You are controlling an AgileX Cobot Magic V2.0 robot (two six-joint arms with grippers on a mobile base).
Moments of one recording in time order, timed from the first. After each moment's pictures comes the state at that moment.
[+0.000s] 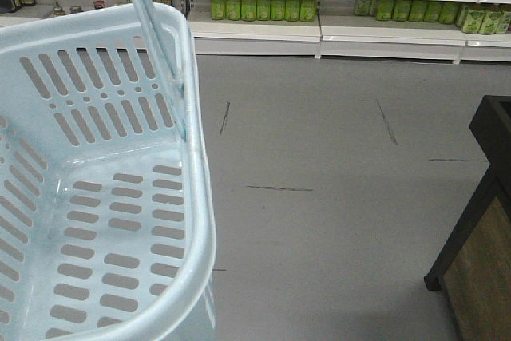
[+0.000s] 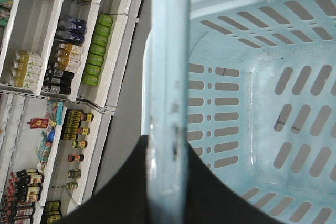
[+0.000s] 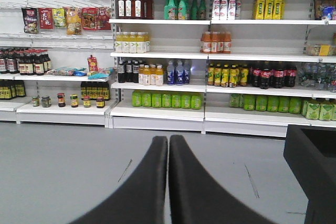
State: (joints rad) left arm -0.78 1.14 -1.72 0.28 1.30 0.79; right arm 0.06 -0.01 0.03 -0.07 0.00 0.03
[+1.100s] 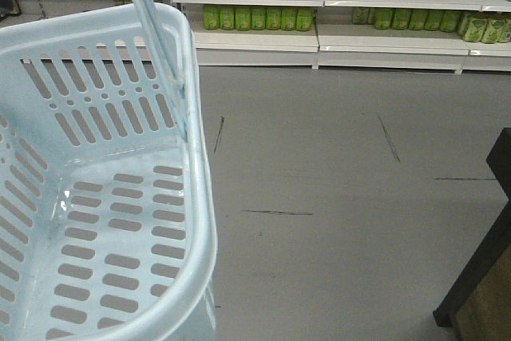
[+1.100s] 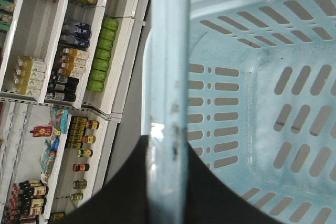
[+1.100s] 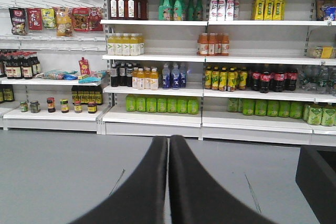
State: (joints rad) left arm -0.78 1.14 -1.72 0.28 1.30 0.79; right arm 0.06 -0.01 0.03 -0.07 0.00 0.03
